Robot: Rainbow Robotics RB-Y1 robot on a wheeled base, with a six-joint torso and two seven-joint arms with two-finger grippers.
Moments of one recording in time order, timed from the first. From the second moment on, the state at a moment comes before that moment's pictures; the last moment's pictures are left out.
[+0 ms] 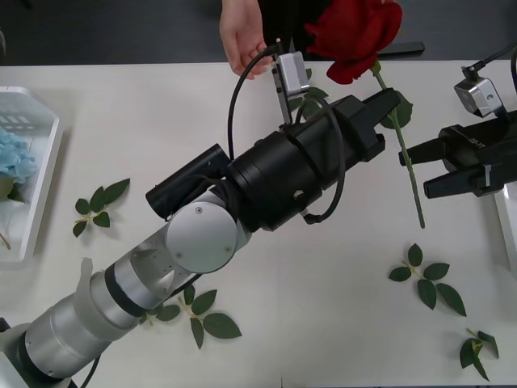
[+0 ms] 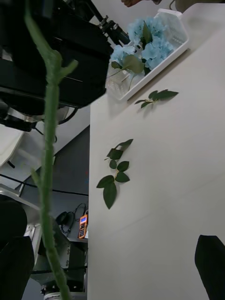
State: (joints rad) right arm -0.59 -0.97 0.30 -1.19 -2.27 1.63 2.66; left arm -0.46 0.28 -0.73 -1.86 1.48 0.03 -1.68
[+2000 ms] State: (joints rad) right arm -0.53 -0.89 0.26 -1.32 -2.22 1.29 2.60; left arm -0.46 0.27 -0.73 -1.82 1.48 0.03 -1.68
